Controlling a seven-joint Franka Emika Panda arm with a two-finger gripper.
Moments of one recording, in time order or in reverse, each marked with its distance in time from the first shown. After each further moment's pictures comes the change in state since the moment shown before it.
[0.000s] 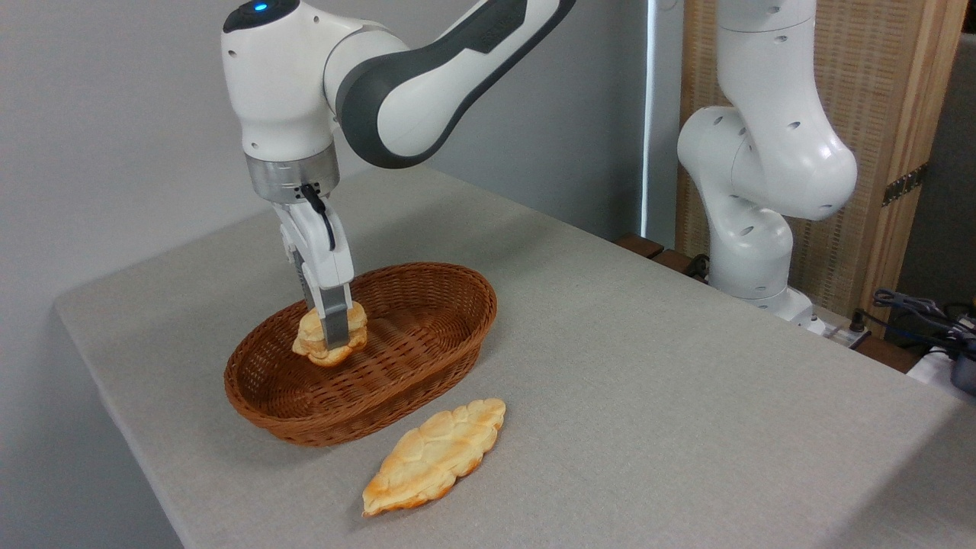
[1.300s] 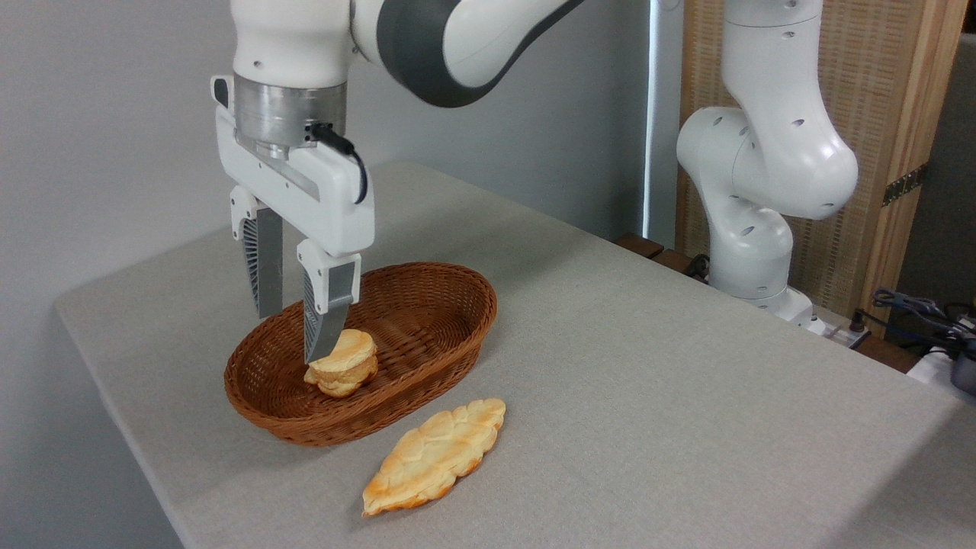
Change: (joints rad) arm 0.025 -0.056 0.184 0.133 0.003 -0.002 -0.070
